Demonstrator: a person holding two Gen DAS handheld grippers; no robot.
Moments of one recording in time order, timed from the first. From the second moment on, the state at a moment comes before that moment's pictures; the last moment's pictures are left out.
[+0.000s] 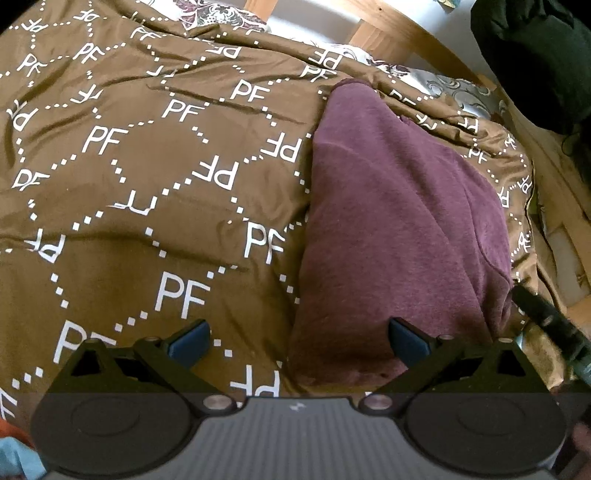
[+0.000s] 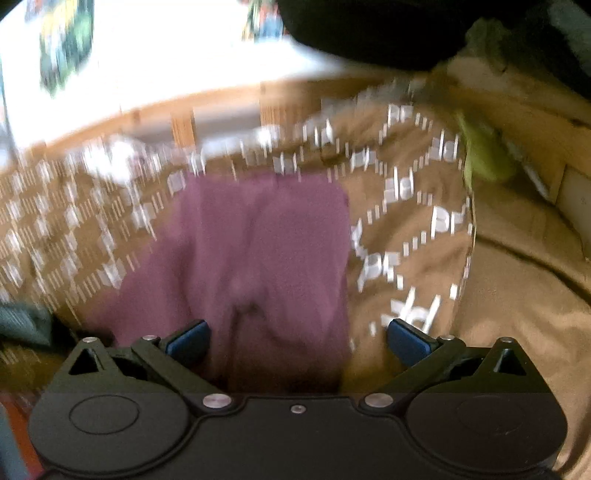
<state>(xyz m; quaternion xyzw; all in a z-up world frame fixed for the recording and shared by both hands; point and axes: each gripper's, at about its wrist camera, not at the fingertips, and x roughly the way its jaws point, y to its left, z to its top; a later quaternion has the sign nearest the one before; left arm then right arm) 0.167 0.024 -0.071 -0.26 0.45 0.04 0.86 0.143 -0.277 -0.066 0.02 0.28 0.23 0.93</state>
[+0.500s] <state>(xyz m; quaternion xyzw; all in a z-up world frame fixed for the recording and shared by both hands) 0.167 0.020 -0.074 -0.24 0.43 0.03 0.87 0.186 -0.281 -0.067 0.05 0.19 0.20 0.96</state>
